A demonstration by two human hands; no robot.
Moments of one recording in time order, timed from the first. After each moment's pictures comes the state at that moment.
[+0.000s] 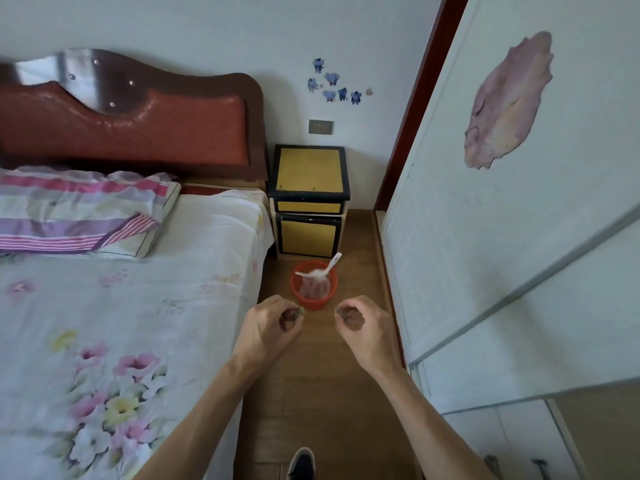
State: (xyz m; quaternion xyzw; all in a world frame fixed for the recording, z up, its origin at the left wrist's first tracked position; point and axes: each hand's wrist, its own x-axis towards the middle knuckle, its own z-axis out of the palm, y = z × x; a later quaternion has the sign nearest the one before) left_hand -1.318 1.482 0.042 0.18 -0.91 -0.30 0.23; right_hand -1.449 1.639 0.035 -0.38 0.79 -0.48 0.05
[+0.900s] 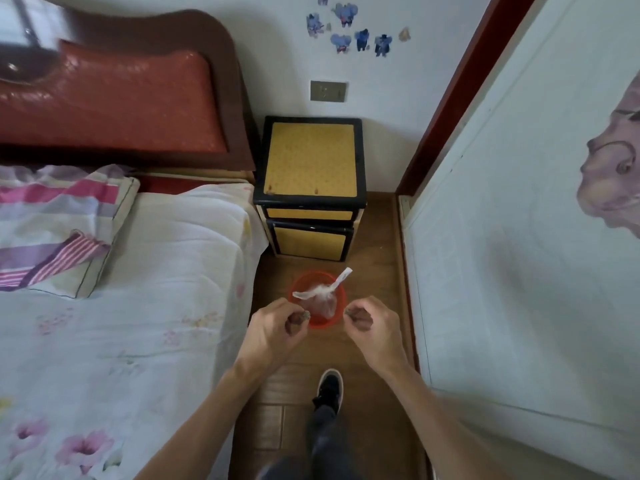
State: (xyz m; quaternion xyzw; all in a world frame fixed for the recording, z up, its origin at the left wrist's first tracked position) left_hand -1.561 1.309 -0.065 0.24 -0.90 -0.34 0.13; right_hand -1.704 1.464 -0.083 -0.33 0.81 -0.46 0.17
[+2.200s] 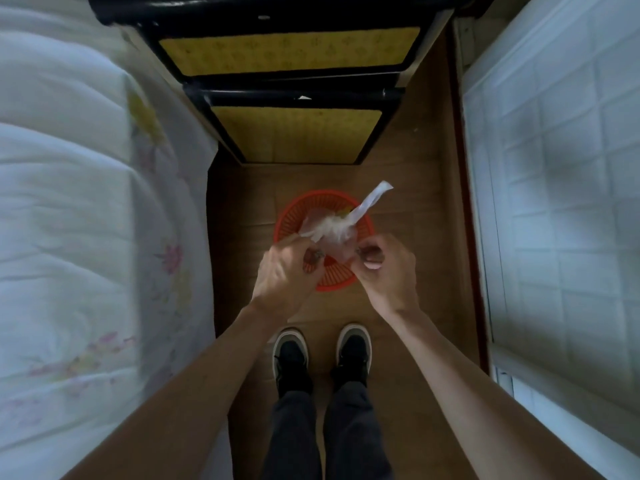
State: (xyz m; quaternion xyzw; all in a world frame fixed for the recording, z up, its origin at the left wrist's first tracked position) left_hand -1.676 1.208 -0.447 0.27 -0.87 -0.40 0.01; right_hand -1.772 1.352 -0.450 -0.16 0.87 -0.41 0.21
